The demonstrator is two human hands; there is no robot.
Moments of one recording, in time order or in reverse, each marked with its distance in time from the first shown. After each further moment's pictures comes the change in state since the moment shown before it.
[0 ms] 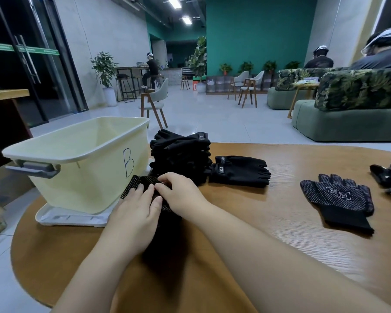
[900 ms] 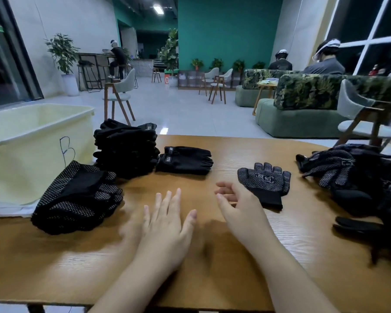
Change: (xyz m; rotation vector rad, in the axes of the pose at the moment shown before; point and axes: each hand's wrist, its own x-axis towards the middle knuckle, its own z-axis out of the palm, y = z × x) left_hand -0.064 0.140 0.076 -0.213 -0.081 0.165; right_hand -0.158 0.100 -0.127 0.072 0.449 0.104
